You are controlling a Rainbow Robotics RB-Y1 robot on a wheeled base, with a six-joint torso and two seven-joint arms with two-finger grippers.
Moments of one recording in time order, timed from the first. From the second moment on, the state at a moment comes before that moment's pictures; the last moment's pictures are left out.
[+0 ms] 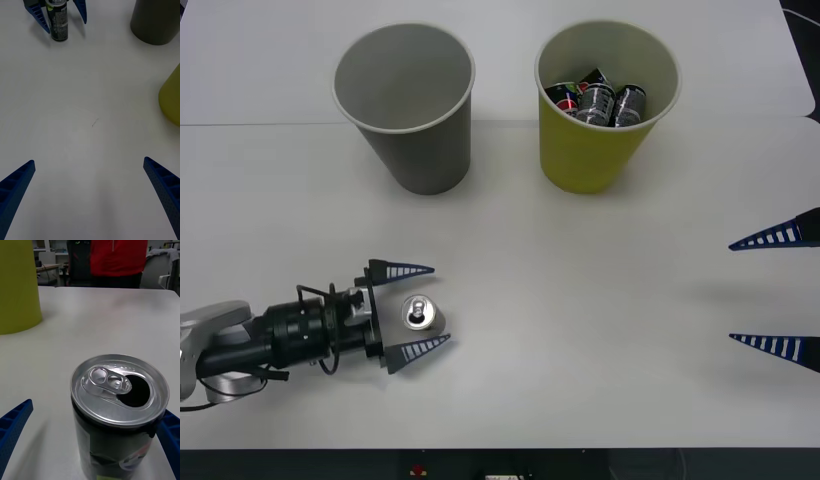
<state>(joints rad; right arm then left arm) 0.26 -1.13 -0.26 -2.01 1.31 -1.13 -0.09 -0.49 0.77 -1.05 -0.89 -0.09 -1.05 -1.09</state>
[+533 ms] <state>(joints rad) 0.26 -1.13 -0.26 -2.01 1.31 -1.13 -0.09 -0.50 0.76 -1.05 -0.89 -0.10 -1.04 -1.09</state>
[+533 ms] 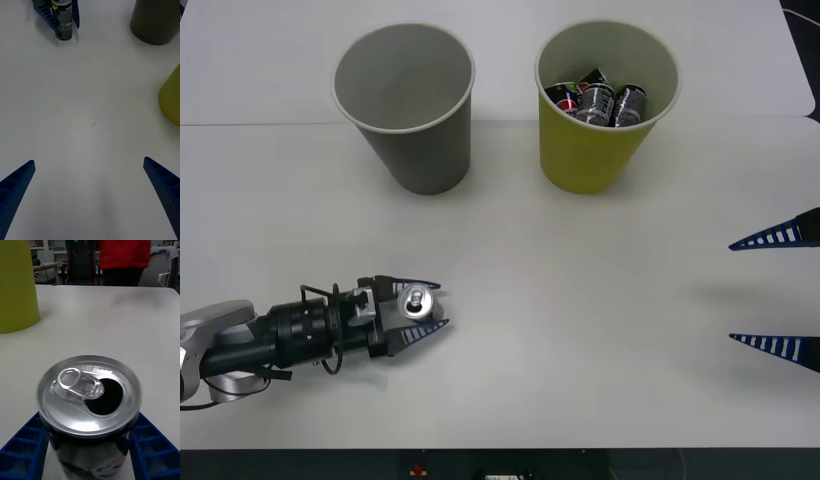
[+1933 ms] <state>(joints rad) 0.26 -1.13 -0.26 -2.01 1.31 -1.13 -0.09 -0.26 0.87 -0.42 -1.37 -0.89 -1.11 -0.37</state>
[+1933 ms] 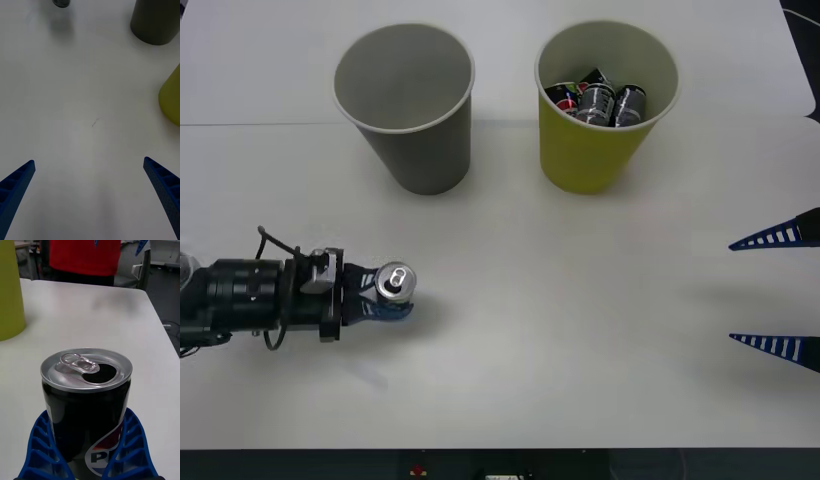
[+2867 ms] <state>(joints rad) 0.26 -1.13 -0.26 -2.01 1.31 -1.13 -0.09 -0.14 0.86 -0.05 -2.01 -1.49 -1.12 0.72</state>
